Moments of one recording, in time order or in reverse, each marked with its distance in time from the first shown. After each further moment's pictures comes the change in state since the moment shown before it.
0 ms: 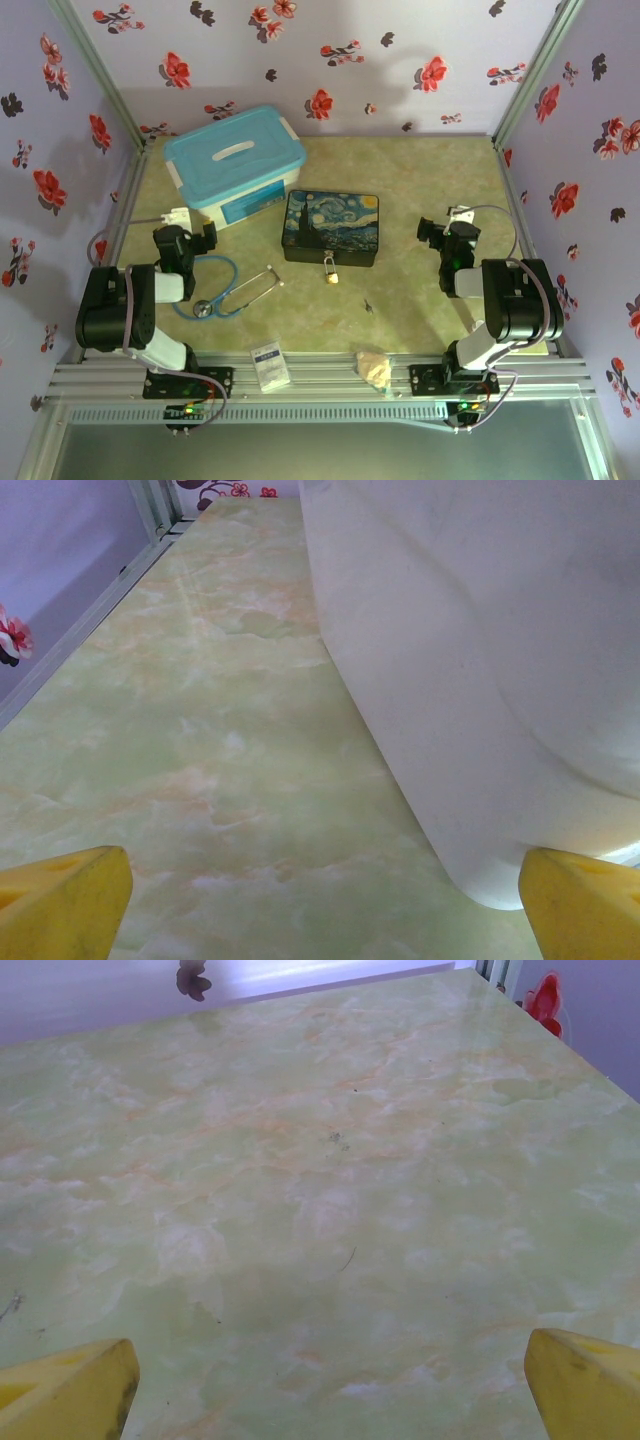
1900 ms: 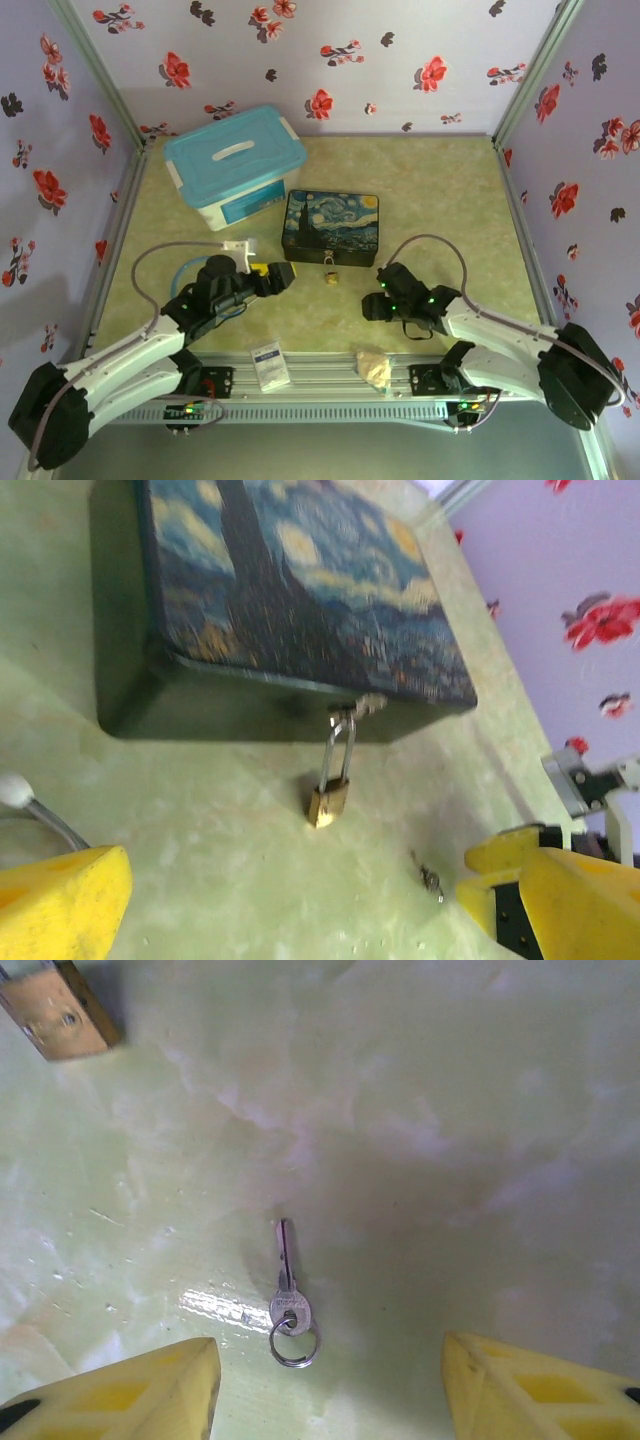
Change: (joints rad) left arm -0.766 -0.677 -0.030 -0.688 0.209 -0.729; right arm 0.808 -0.504 0.043 -1.201 -0.127 0.521
